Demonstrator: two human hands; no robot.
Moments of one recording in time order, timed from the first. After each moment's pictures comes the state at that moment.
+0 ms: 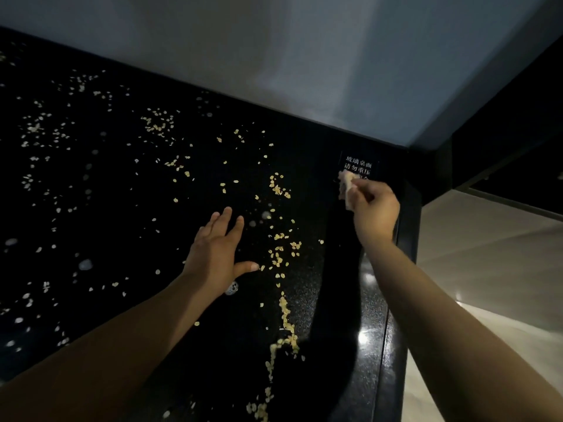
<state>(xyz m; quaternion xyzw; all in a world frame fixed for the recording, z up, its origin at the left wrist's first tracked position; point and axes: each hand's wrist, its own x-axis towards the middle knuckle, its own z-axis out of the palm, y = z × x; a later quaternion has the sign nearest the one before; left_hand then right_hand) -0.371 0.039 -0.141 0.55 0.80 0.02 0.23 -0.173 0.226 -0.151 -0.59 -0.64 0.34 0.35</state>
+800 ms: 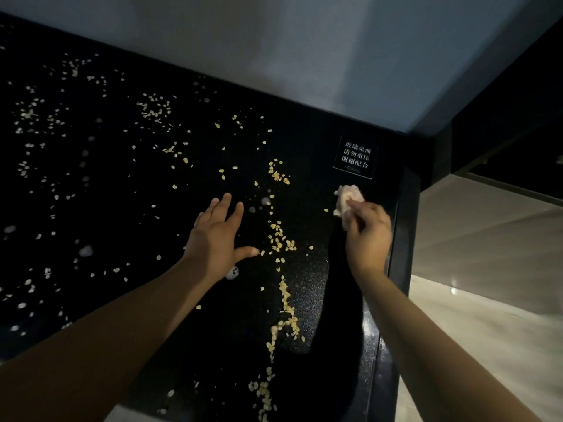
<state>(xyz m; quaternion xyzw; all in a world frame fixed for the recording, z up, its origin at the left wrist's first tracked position) -0.373 0.037 -0.145 0.55 0.80 0.02 0.22 -0.146 0.161 -0.171 -0.60 -0.69 0.27 0.29</state>
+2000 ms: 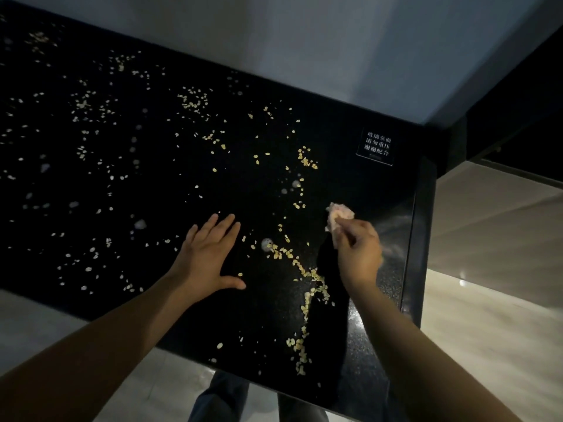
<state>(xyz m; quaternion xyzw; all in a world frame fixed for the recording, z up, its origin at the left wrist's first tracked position) -0.410 -0.066 -0.131 0.62 0.75 -0.10 0.21 -0.172 0.069 -0.163 -0.60 -0.66 0.36 0.27</state>
